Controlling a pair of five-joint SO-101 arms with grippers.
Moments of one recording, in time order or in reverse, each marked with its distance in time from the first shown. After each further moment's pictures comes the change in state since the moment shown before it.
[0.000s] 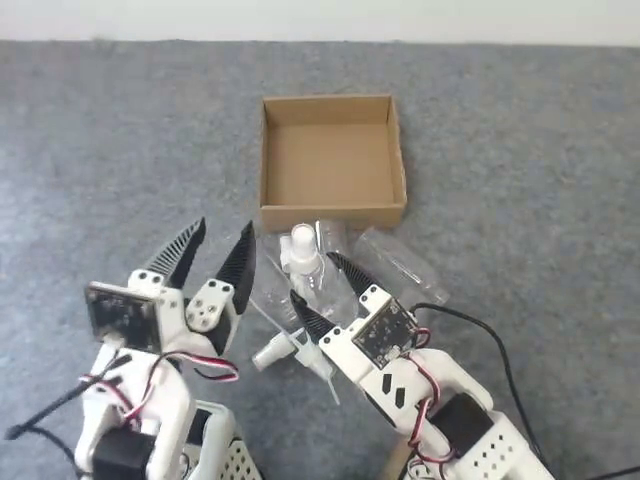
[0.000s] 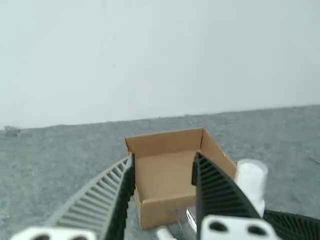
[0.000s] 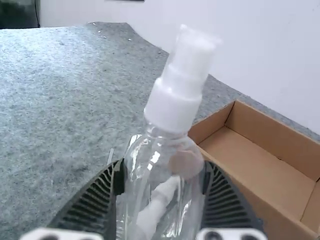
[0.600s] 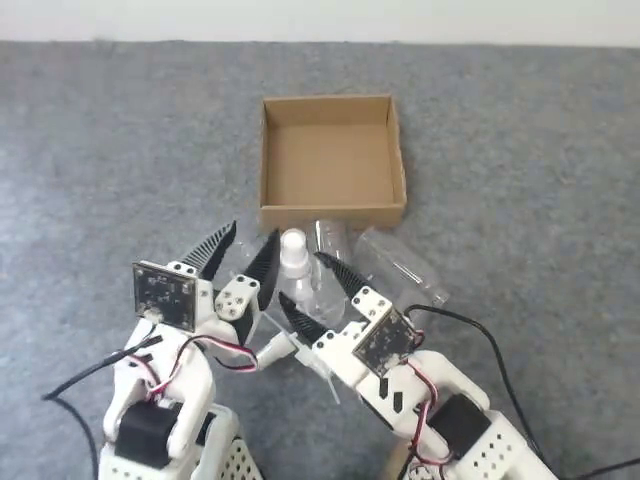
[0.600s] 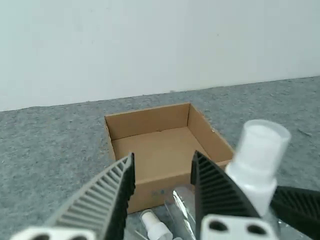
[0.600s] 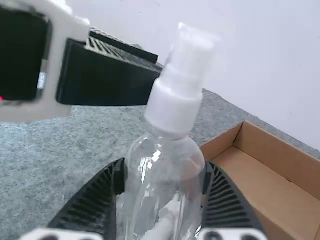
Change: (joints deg) left arm 6.0 -0.1 10.0 -6.2 -0.2; right arm -3.2 0.0 0.0 -3.3 0.0
